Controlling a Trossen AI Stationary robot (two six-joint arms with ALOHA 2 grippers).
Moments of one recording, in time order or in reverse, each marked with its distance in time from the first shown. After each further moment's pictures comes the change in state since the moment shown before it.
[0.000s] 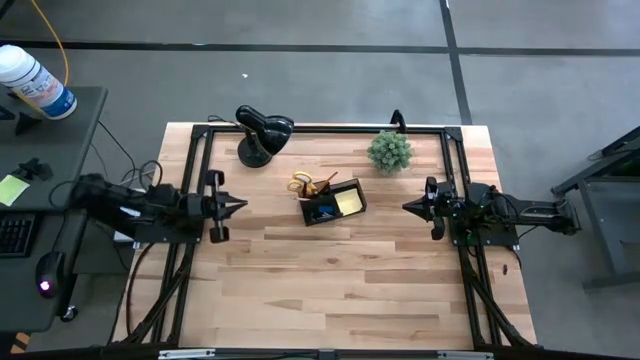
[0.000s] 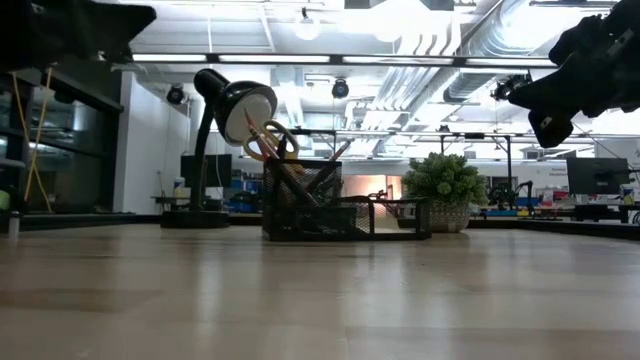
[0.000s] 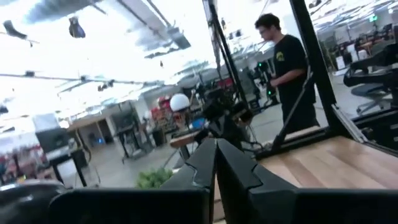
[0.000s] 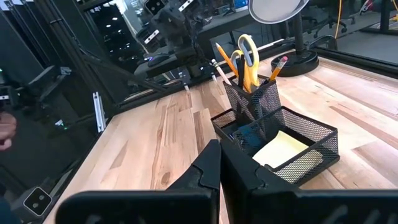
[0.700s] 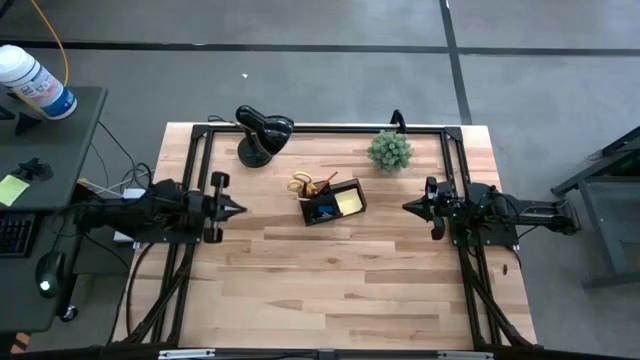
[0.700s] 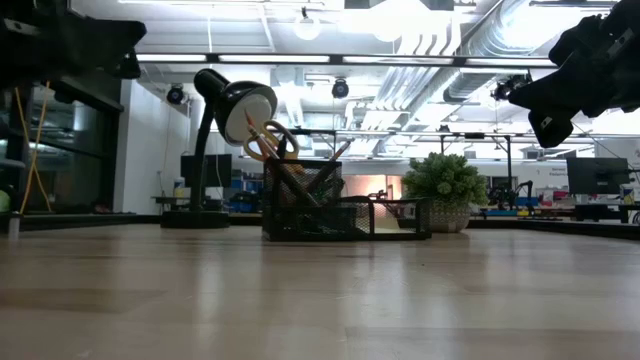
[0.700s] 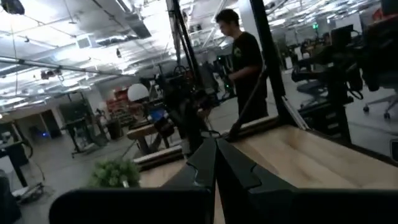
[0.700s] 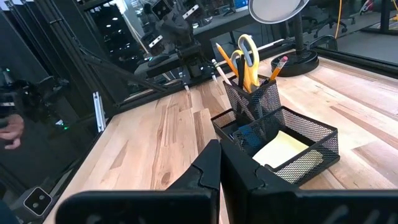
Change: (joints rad) left arm 0.278 -0.173 0.001 -0.266 0.435 -0.157; right arm 0.000 0.000 0.000 0.000 0.000 0.000
